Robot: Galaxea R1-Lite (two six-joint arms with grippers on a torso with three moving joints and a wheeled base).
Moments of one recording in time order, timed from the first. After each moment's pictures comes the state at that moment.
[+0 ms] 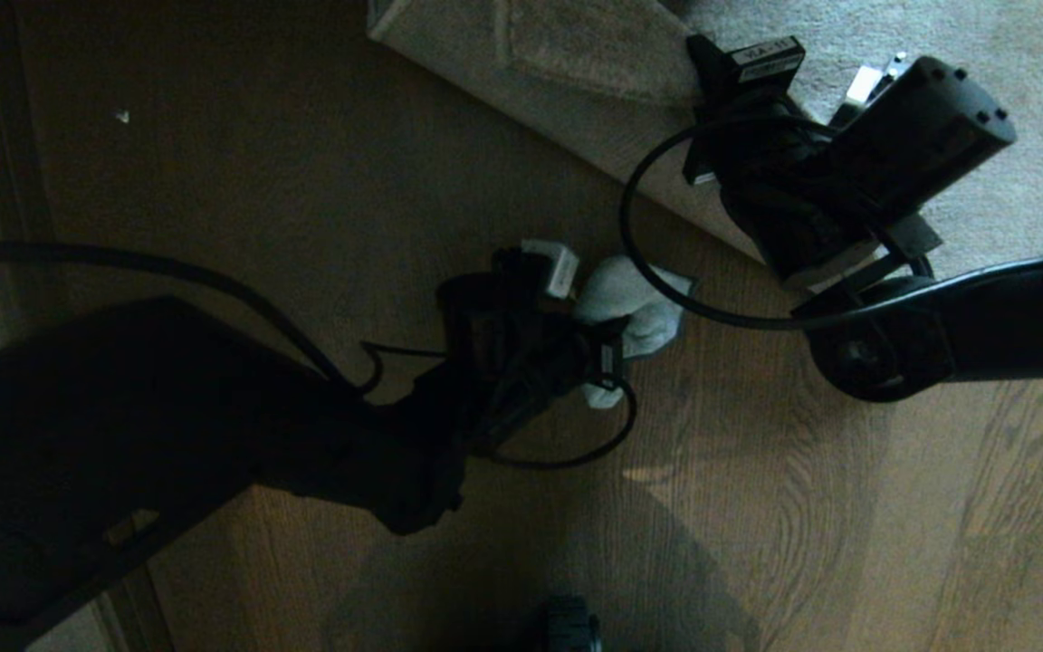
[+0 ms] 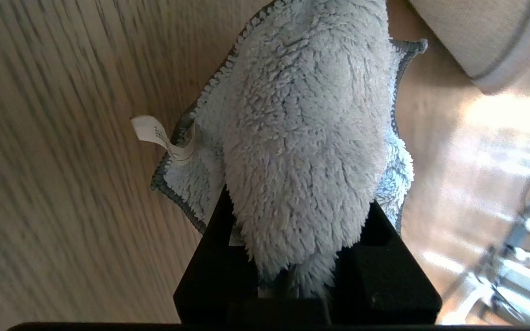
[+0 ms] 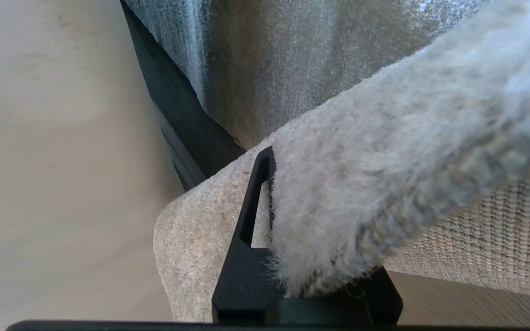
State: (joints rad) left arm -0.76 2.15 -1.17 -1.01 0.03 -0.15; right arm 0.55 1.94 -1.35 -1.26 -0.19 1.15
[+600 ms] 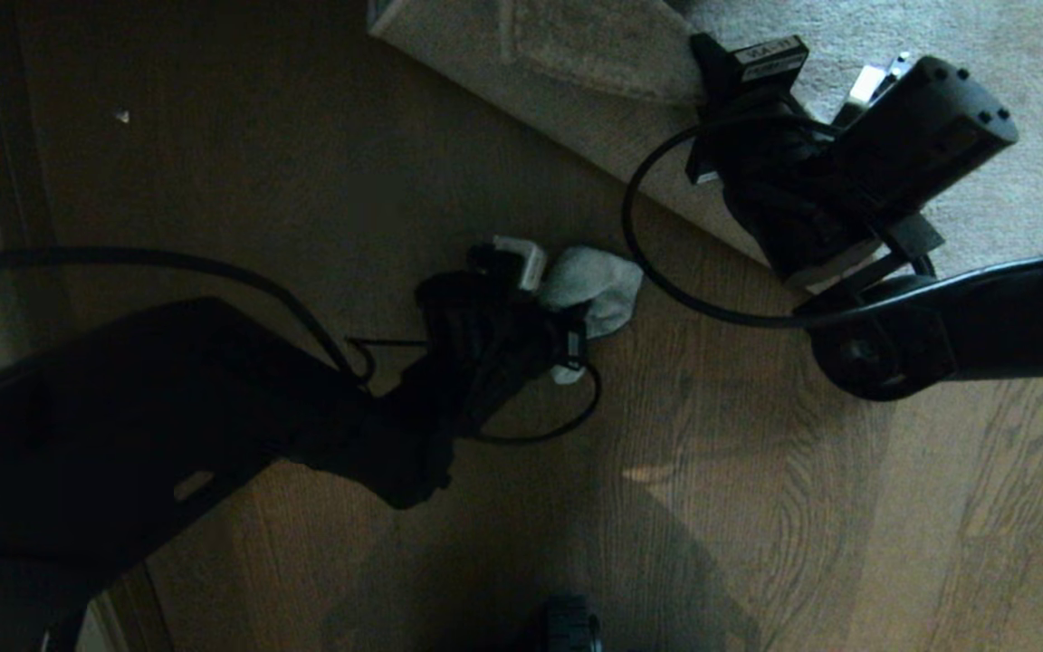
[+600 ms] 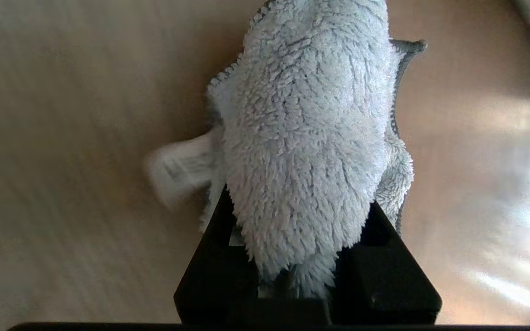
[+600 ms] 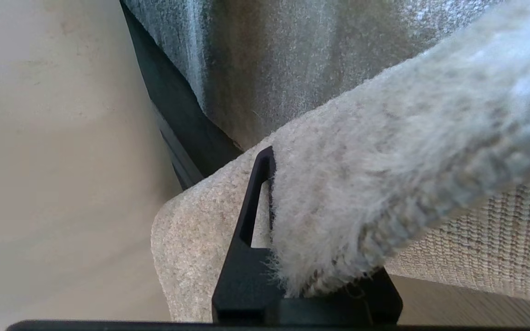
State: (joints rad) left arm -0.66 2.21 -1.20 -1.08 0.05 -0.07; right arm 0.54 1.94 -1.35 -1.27 -0.19 1.15
